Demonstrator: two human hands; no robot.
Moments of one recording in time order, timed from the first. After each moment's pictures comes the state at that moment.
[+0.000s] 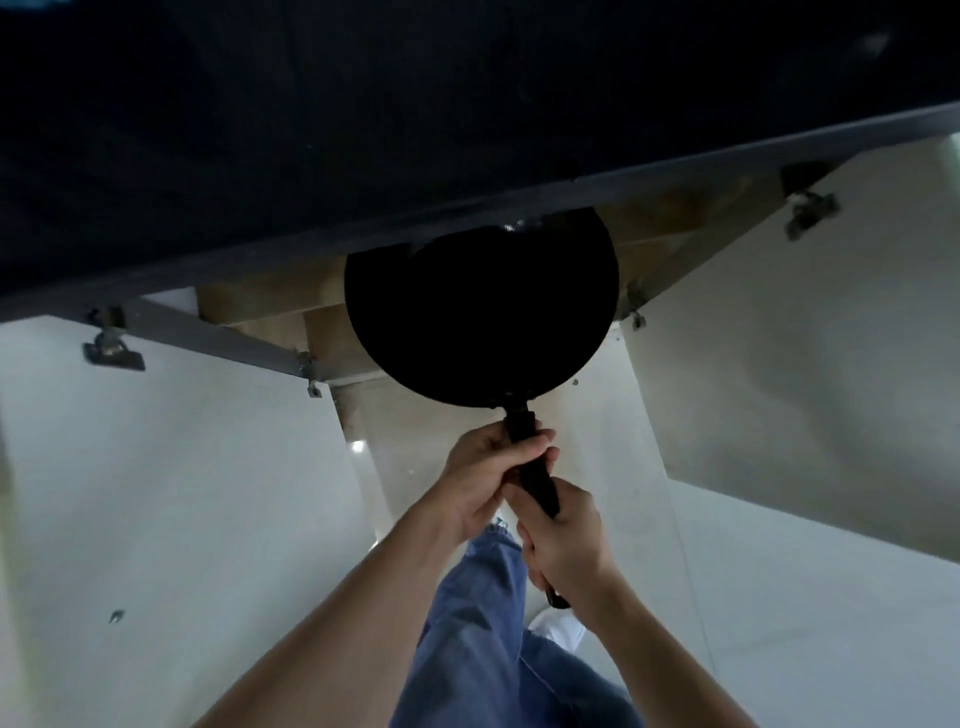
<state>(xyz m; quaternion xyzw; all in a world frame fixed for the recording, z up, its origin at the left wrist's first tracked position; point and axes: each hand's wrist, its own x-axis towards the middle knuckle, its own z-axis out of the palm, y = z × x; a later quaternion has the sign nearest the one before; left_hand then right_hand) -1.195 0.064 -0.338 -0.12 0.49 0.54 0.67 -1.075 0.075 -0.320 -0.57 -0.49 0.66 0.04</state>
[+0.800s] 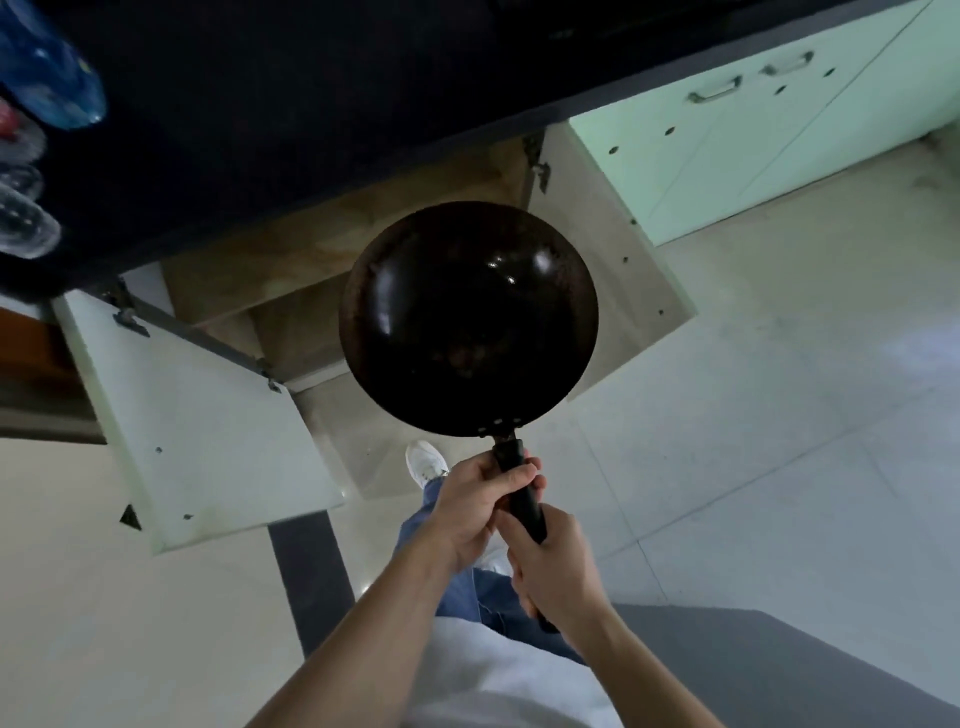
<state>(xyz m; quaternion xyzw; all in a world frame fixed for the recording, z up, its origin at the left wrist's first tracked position) -0.981 -0.083 -0.158 -0.02 0.50 0.50 0.71 -0.865 -0.095 -0.136 -0.62 -0.46 0.63 0.09</state>
